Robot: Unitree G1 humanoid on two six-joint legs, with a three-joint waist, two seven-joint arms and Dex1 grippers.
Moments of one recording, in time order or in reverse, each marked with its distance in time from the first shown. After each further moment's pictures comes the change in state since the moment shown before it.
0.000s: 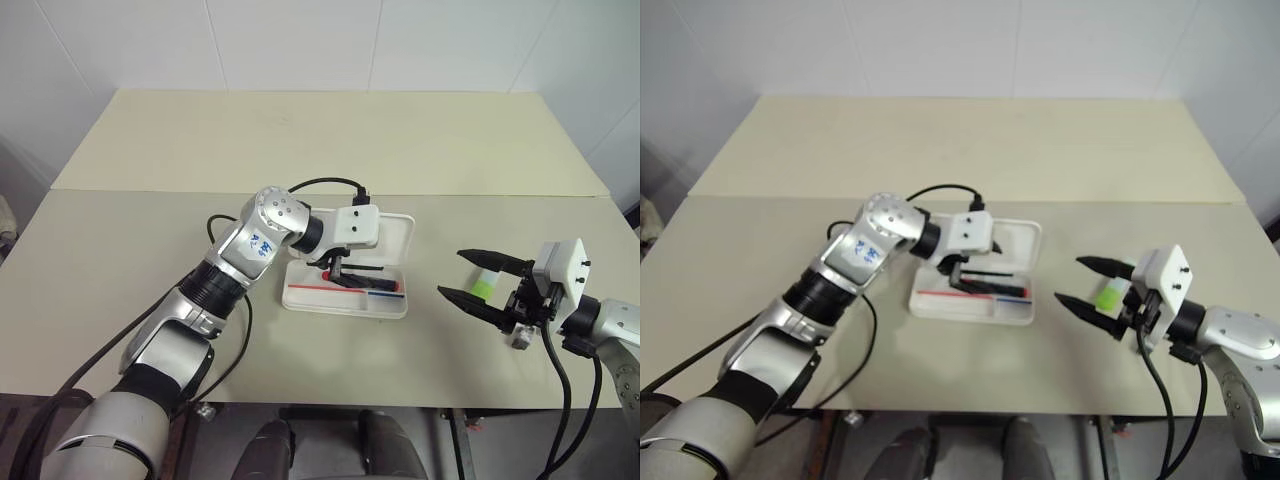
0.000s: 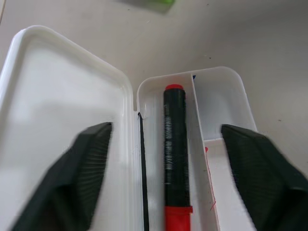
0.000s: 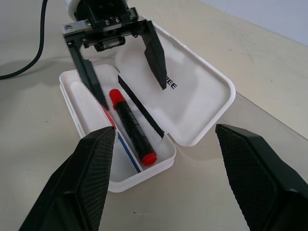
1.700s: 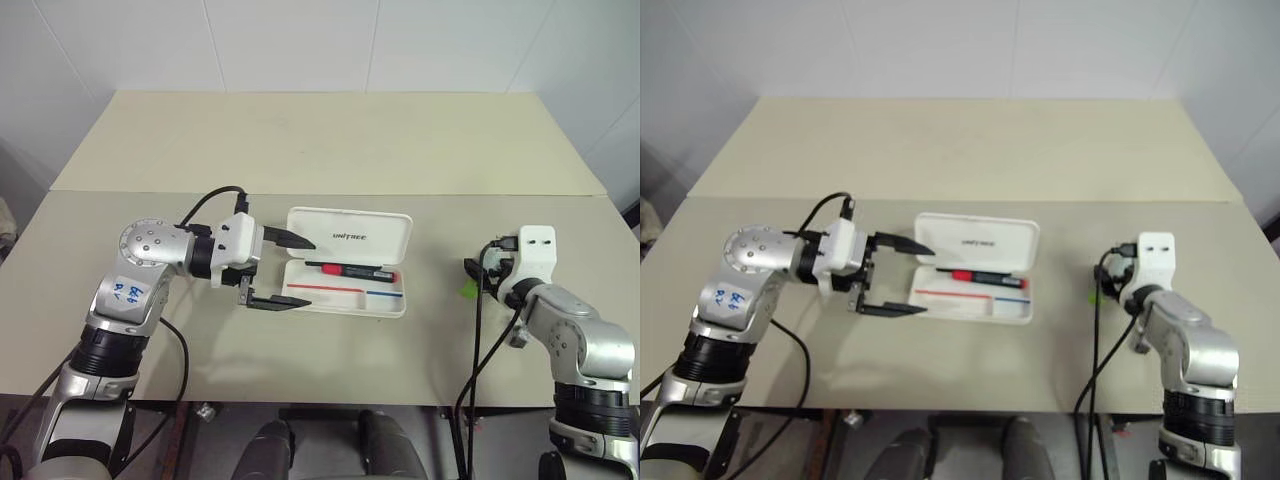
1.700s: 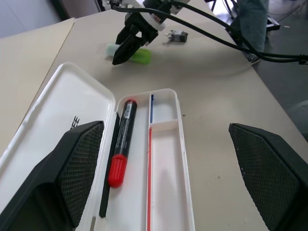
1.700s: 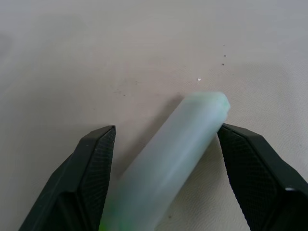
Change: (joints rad) left arm 0.426 0.293 0.396 -0.305 -0.382 -0.204 -0.141; right arm -0.342 0.309 0.021 0.237 -0.263 0.640 -0.797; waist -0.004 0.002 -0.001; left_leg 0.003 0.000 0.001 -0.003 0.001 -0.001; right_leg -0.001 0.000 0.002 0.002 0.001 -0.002
